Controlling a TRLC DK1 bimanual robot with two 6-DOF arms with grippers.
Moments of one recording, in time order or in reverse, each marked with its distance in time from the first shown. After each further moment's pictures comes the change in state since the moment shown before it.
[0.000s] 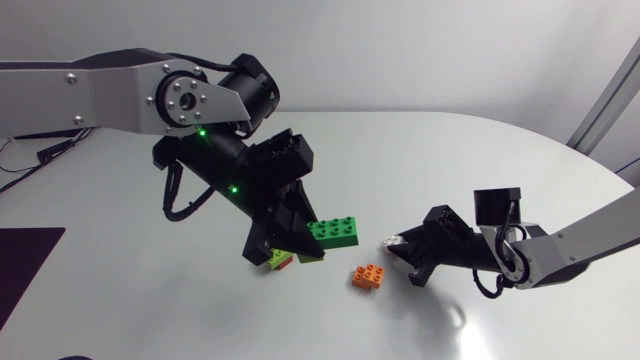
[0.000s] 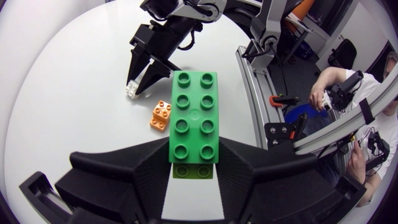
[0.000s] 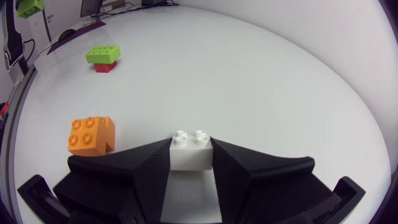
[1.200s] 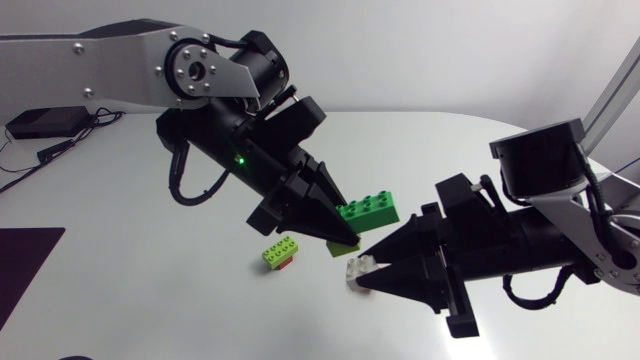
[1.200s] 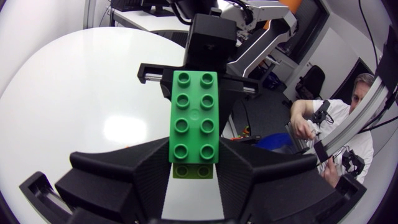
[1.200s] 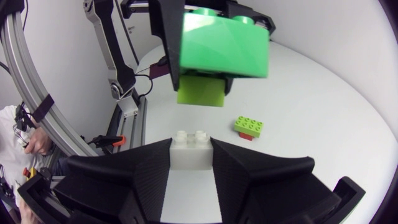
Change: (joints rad) left arm -0.006 0.043 0.126 -0.079 0.316 -0.053; right arm 0.328 -0.710 0.158 -0.861 -0.300 0.142
